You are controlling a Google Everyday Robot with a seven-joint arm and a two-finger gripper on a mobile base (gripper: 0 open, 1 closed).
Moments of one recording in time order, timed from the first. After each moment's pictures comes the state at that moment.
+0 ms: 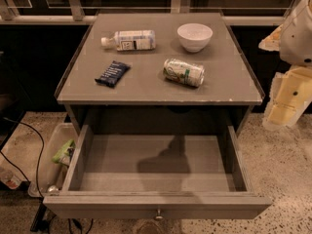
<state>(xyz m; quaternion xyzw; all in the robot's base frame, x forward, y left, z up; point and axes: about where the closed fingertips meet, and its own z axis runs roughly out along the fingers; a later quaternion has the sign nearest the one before) 0.438 -0.216 0.978 -0.60 0.78 -0.04 0.16</state>
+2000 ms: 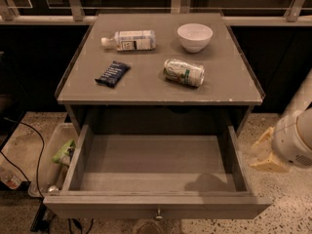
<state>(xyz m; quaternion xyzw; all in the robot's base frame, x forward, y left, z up) 0.392 -0.243 0.808 -0.56 0.81 0.02 0.19</state>
